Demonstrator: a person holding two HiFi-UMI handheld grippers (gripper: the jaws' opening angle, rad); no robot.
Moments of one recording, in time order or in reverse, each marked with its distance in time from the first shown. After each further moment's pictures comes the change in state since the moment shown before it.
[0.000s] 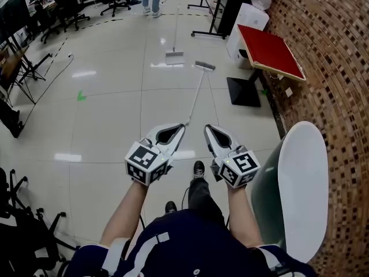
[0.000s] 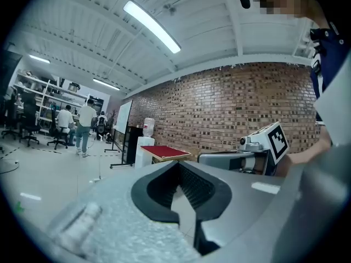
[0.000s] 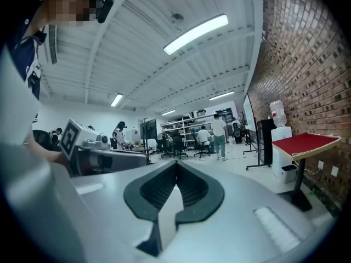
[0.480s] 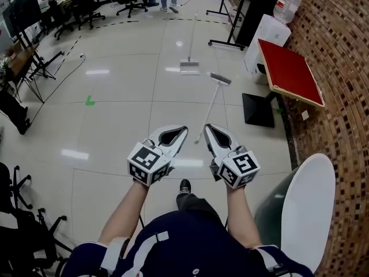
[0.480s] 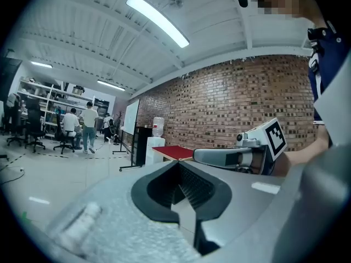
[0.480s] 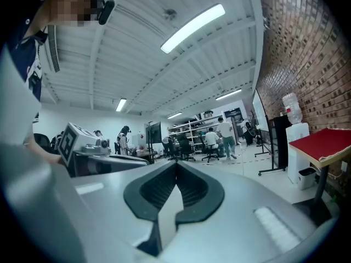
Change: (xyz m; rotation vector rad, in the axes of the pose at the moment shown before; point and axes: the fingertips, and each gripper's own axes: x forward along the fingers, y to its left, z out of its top) left arm 0.083 0.120 0.015 0.019 0.017 0.069; right arm 0.139 -0.075 0.022 0.016 -0.031 0.104
